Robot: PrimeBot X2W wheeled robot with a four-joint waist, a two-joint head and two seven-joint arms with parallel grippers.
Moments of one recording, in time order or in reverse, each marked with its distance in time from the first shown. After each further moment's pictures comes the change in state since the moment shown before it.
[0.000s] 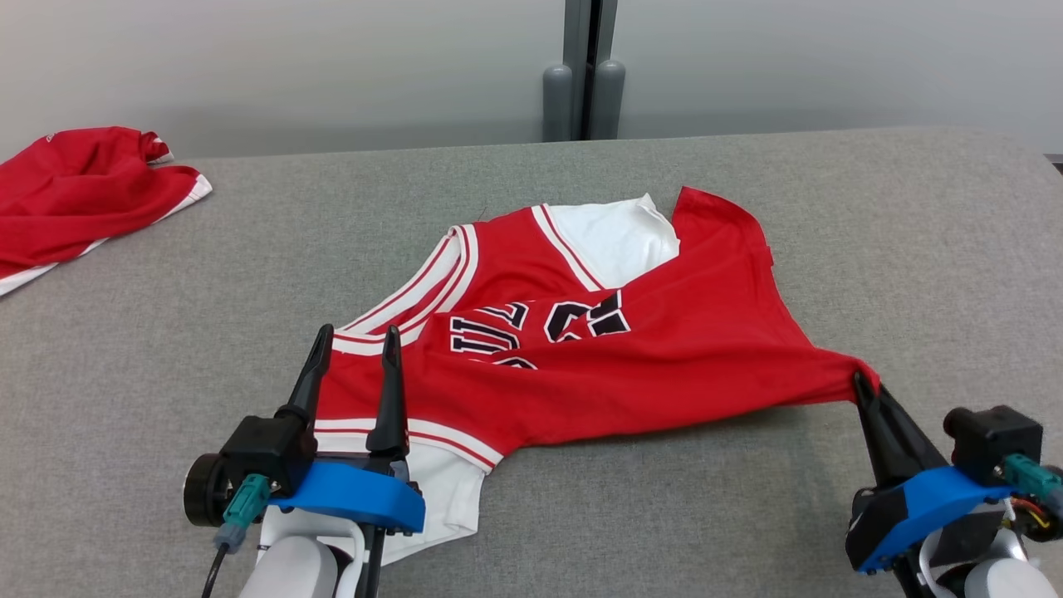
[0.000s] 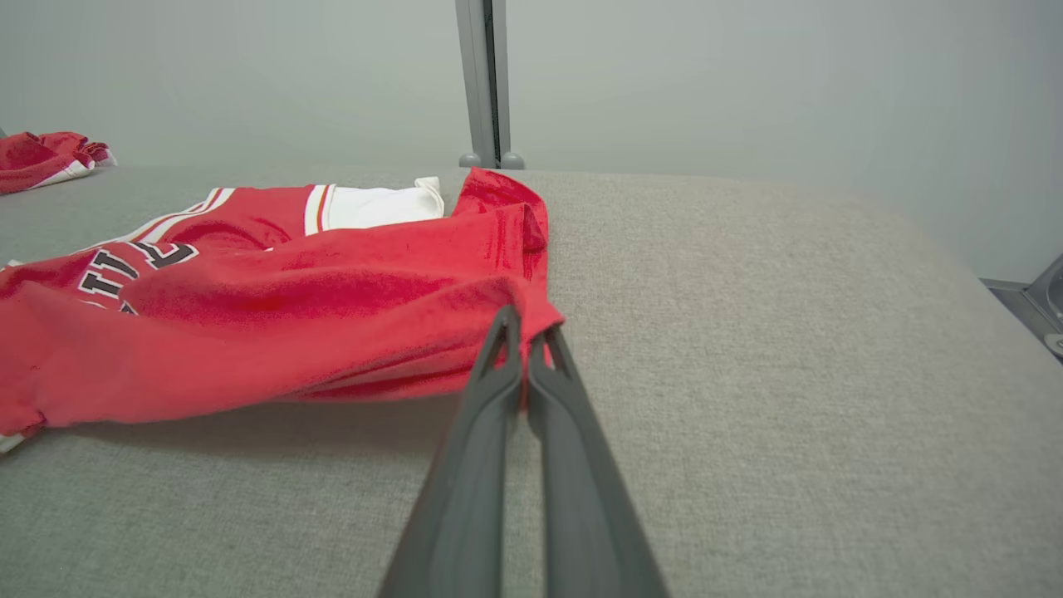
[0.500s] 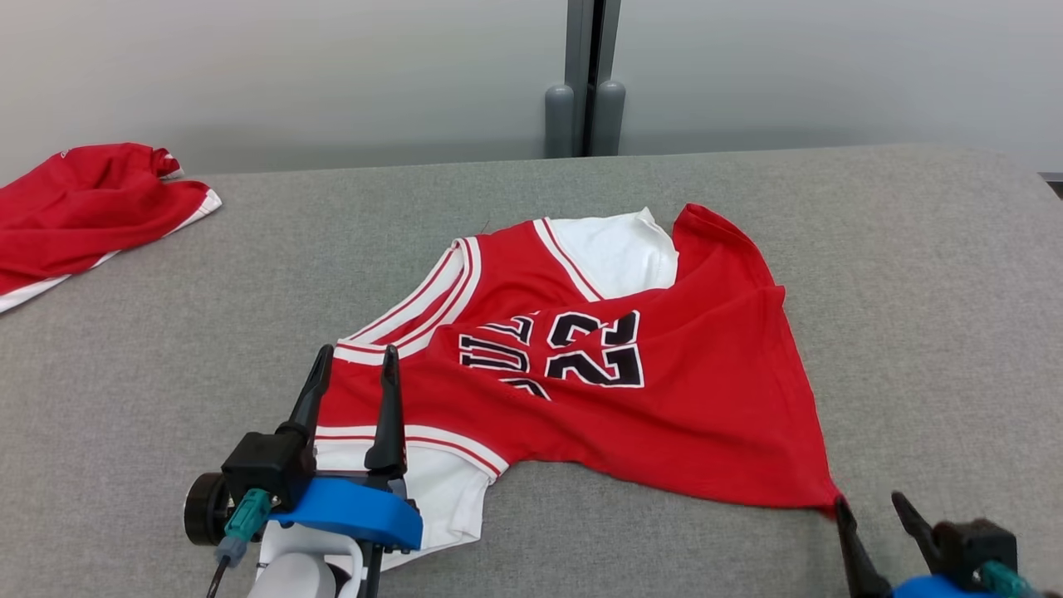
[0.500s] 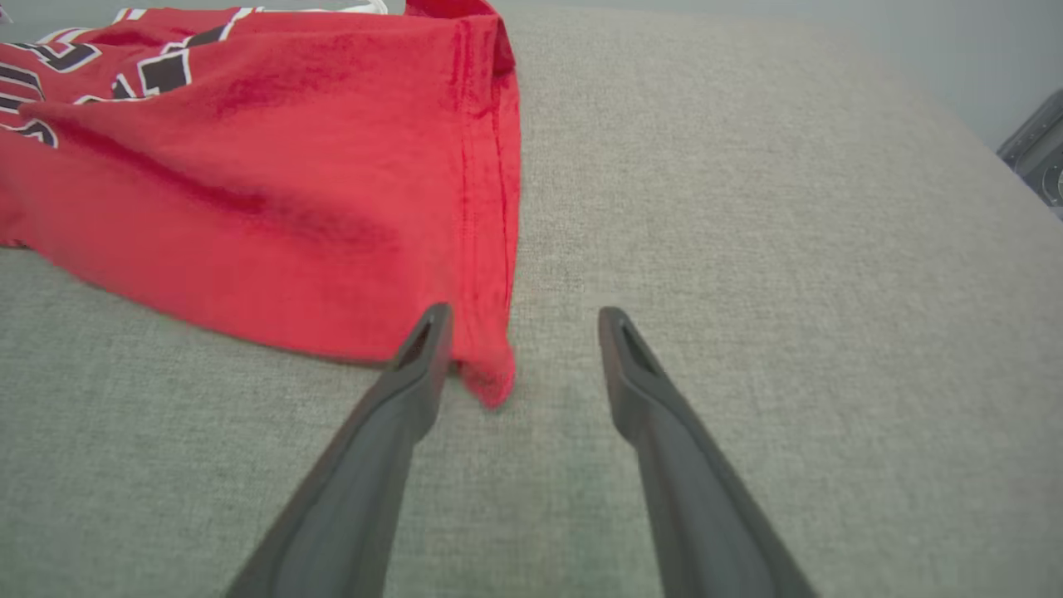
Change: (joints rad) left arm 0.024 0.010 -0.009 0.012 -0.011 0.003 0.001; right arm 0.152 0.062 -0.062 0.126 -0.116 0.000 -0.073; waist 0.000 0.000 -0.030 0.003
